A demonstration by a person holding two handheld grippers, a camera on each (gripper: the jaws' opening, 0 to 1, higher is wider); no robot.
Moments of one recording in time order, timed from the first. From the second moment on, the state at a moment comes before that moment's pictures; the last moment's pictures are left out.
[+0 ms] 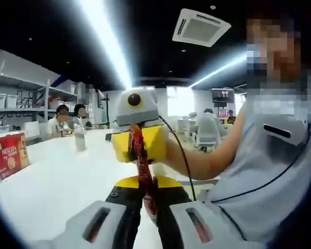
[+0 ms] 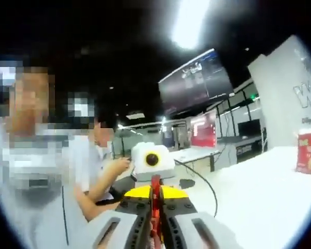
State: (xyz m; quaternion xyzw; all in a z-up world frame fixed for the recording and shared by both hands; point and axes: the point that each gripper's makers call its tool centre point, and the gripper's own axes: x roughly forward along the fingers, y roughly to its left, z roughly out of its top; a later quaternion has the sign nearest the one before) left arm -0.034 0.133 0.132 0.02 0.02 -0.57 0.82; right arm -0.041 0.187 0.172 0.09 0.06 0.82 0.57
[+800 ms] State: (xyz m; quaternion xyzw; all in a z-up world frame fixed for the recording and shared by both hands) left arm 0.004 0.163 0.133 -0.06 0.03 -0.50 0.86; right arm 0.012 0.183 0.194 0.10 0.01 0.72 0.68
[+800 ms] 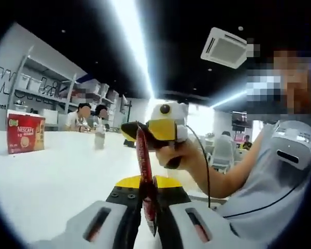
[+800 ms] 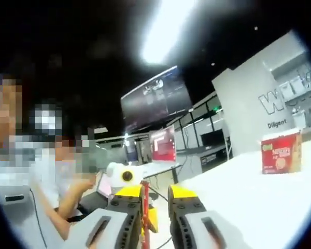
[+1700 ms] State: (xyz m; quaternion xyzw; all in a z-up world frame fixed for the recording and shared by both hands) left arm 0.028 0.173 0.121 0.01 0.06 -0.40 0.91; right arm 0.039 0.185 0.191 -0.01 -0.04 0.67 0.74
